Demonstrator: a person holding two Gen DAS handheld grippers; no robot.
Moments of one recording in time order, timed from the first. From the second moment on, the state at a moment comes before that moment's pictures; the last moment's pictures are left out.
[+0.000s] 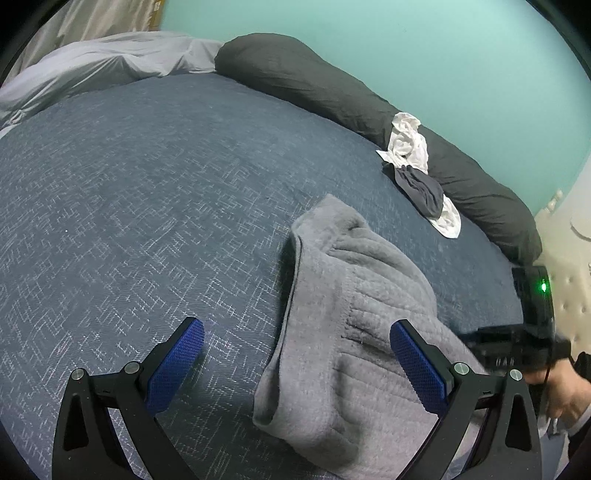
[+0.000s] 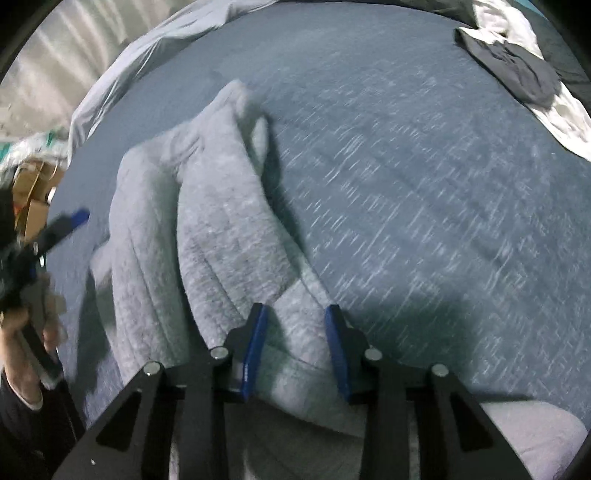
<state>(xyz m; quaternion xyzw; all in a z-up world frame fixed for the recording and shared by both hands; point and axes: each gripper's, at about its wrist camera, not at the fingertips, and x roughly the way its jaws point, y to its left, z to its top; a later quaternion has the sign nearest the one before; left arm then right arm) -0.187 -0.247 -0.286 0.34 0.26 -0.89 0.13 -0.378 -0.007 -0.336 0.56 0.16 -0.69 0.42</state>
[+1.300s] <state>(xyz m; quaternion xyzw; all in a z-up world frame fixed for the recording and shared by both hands) -0.177 -0.263 -0.287 0.34 0.28 -0.89 0.13 -0.451 -0.040 -0.152 0.31 0.23 -0.87 0.30</state>
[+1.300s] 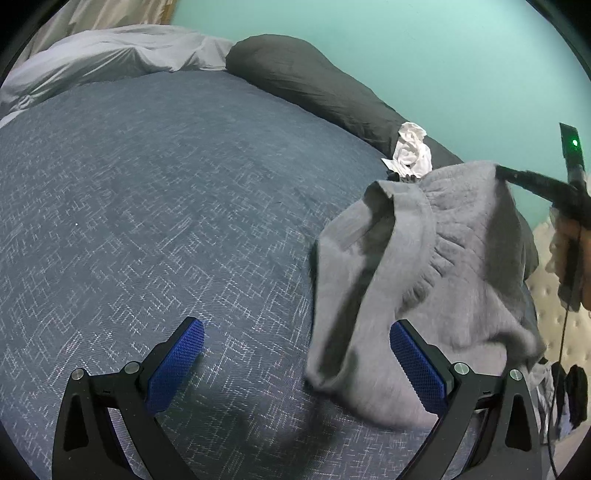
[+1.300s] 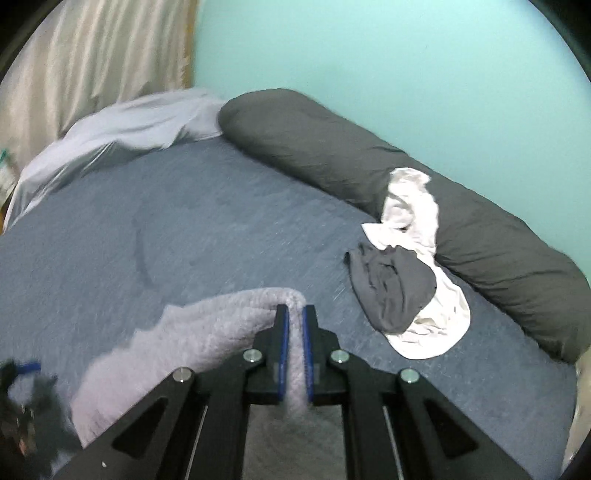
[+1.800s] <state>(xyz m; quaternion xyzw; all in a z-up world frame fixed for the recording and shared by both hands) -0.179 -0.263 -0.290 0.34 0.29 -0.89 0.13 -0.484 0.014 -0.247 0.43 0.15 -0.86 0.23</state>
